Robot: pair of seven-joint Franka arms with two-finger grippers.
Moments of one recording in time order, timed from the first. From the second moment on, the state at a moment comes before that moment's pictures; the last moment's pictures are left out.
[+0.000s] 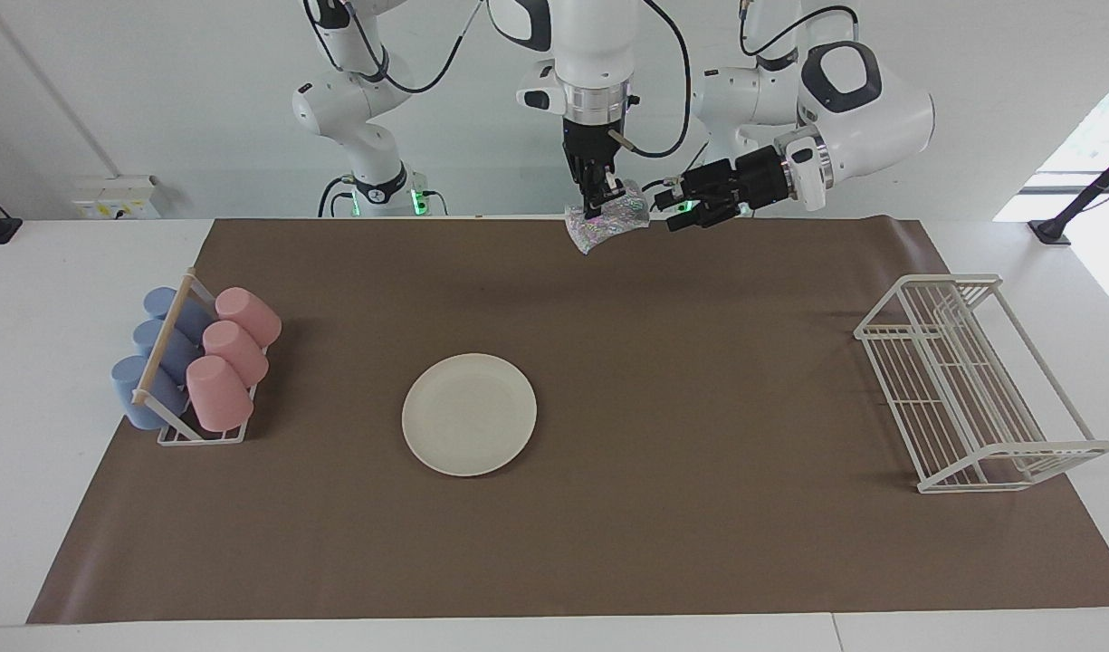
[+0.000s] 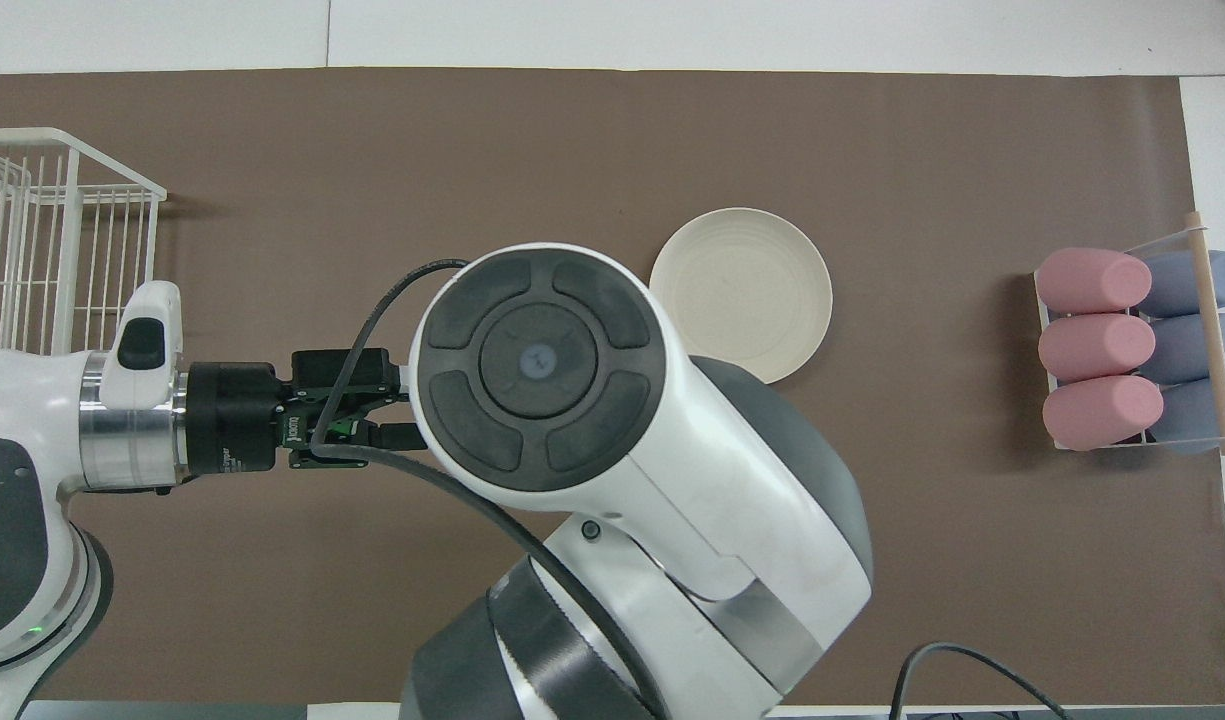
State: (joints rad) left arm -0.20 -0.29 -0.04 -2.25 -1.22 1.89 -0.08; right arm 0.67 0.28 0.06 -1.24 0.04 1.55 1.90
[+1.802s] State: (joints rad) left arm -0.27 -0.29 -0.03 -2.27 -1.25 1.96 -0.14; right arm 0.63 0.26 0.06 -1.24 0.04 1.55 1.69
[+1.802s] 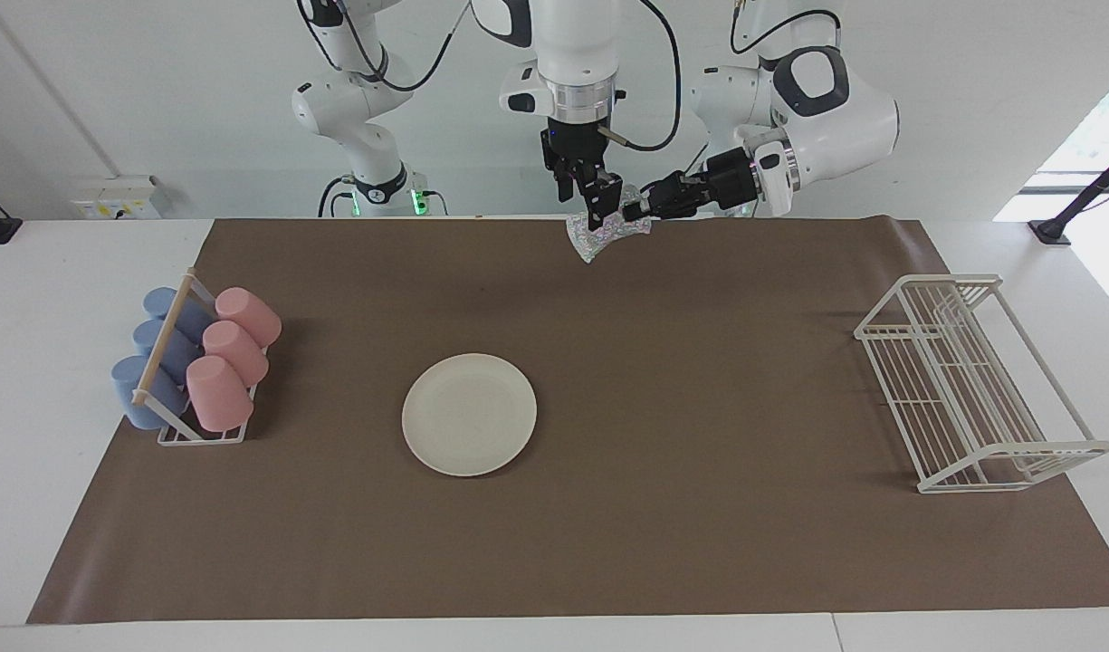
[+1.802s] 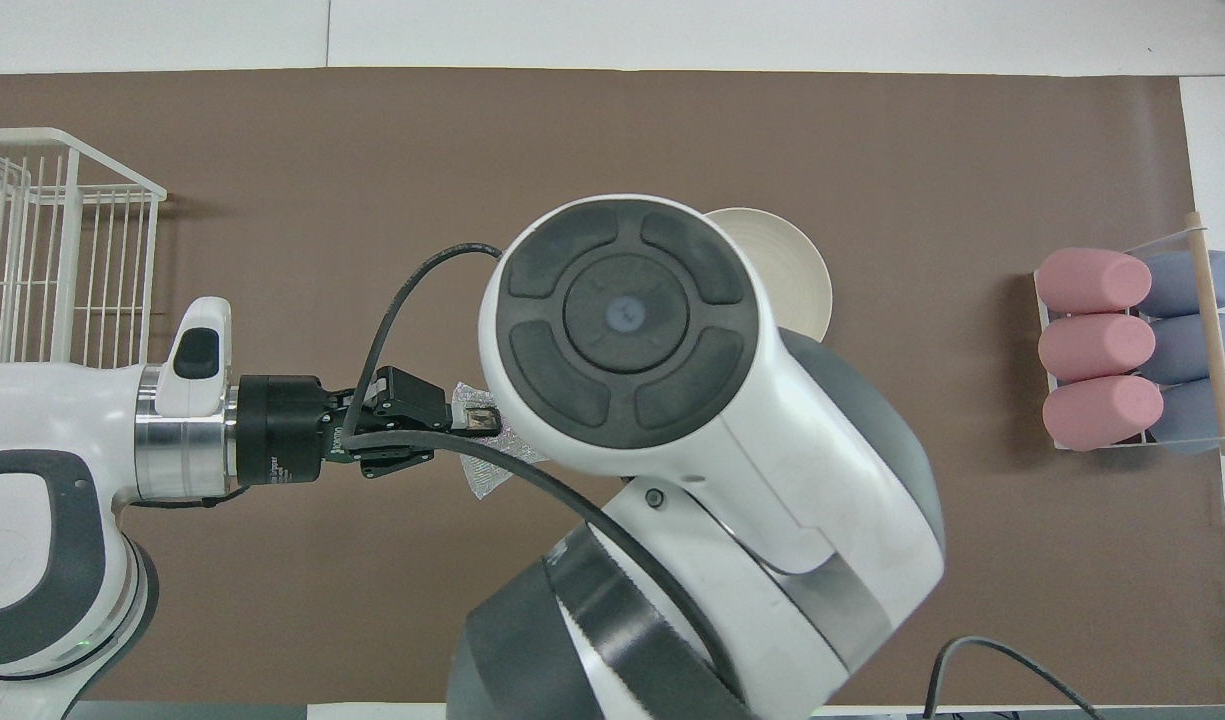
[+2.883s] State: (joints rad) left arm -0.06 -0.26 -0.02 -2.20 -0.58 1.88 -0.25; right arm 0.24 0.16 0.05 -1.25 0.04 1.39 0.65
